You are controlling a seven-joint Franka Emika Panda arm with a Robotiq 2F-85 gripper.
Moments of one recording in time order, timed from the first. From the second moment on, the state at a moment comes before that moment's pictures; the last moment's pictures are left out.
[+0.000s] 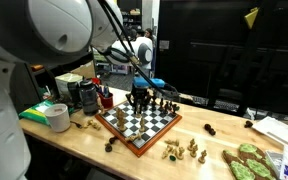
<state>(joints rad) -0.03 0.10 0.01 -1.97 -0.07 1.77 -0.70</state>
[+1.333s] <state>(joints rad) -0.09 0.14 0.00 -2.05 0.11 1.85 -0.86</state>
